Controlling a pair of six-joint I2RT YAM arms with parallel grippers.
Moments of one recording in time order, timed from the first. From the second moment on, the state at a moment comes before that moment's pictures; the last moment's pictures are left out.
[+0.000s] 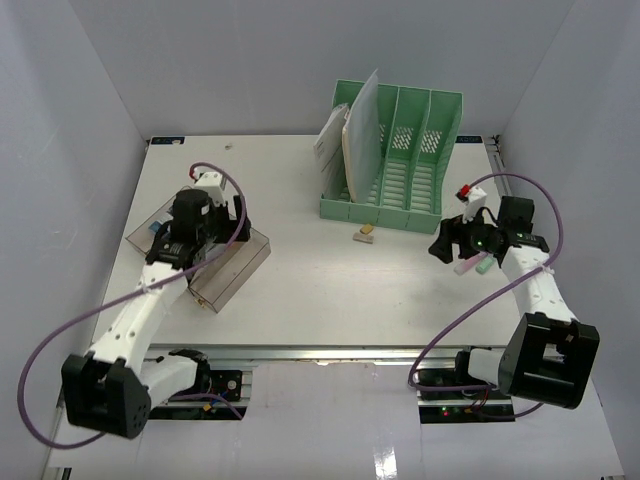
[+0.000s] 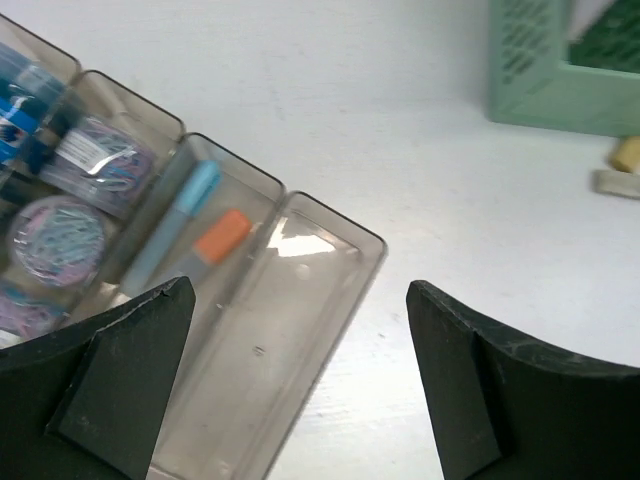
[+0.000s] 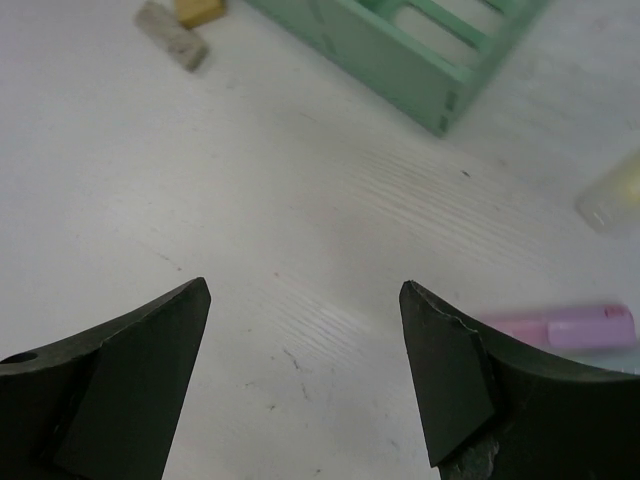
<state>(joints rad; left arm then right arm) -0.22 1.12 0.89 -0.32 -0.03 -0.14 -0.17 1.23 0.82 -0.48 -0.69 -0.43</state>
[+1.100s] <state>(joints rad) -0.22 0.80 0.66 -0.16 0.28 -0.25 -0.29 1.71 1.15 -0.29 -0.18 -0.09</state>
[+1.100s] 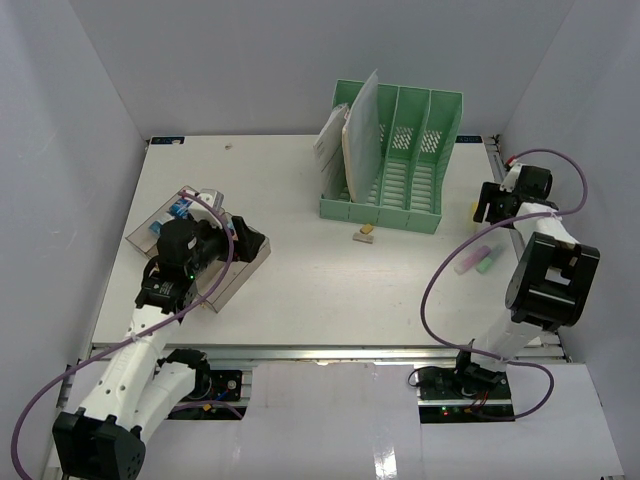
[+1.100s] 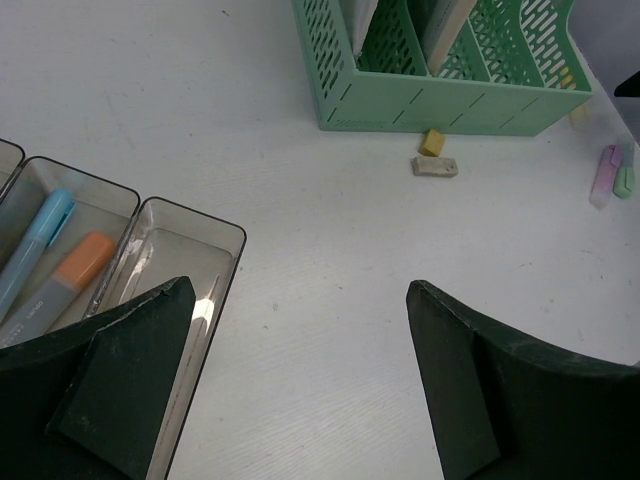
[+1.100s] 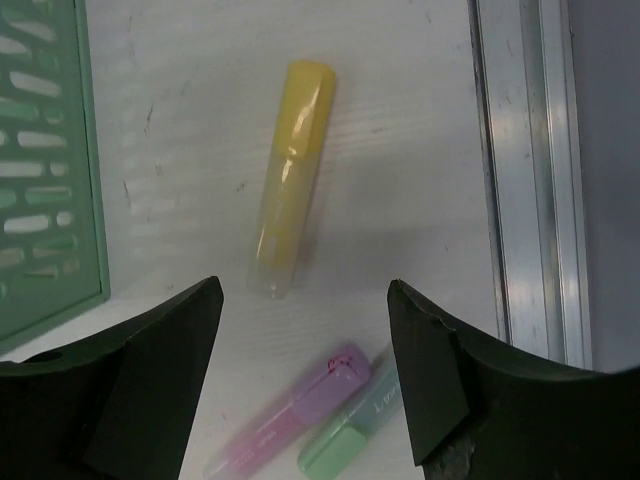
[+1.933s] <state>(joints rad) -0.23 0.92 0.40 0.40 0.66 -0.77 -0.22 1.90 1.21 -0.28 -0.09 -0.06</state>
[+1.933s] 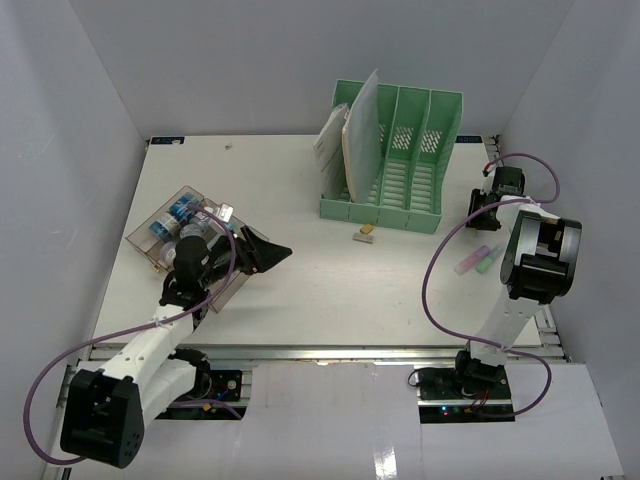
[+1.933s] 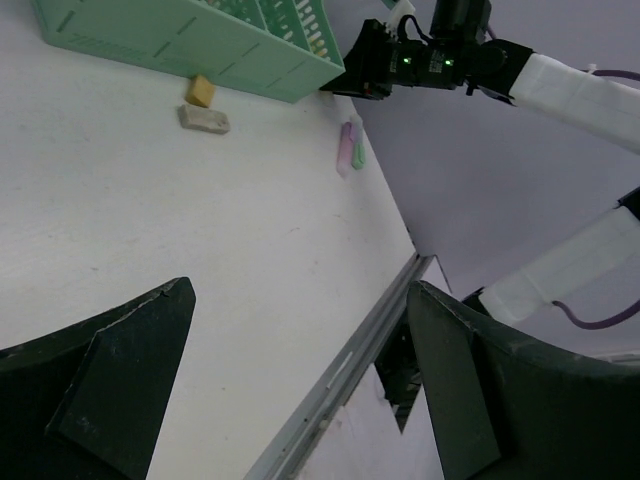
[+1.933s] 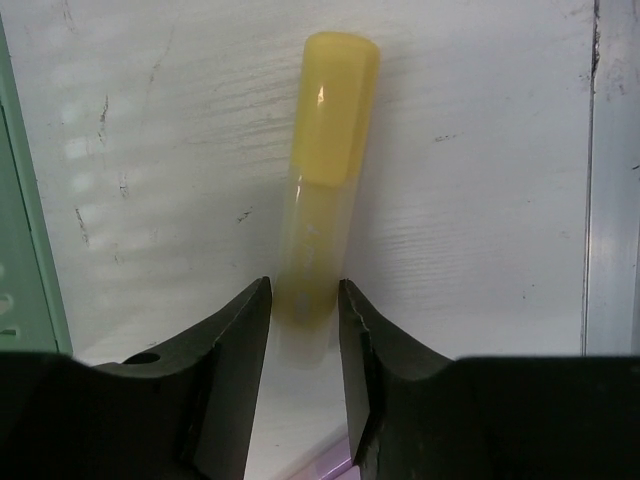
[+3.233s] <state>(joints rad) -0.63 1.32 0.42 0.92 0.45 -1.07 -0.21 1.19 0.78 -0.07 -0.55 -0.07</state>
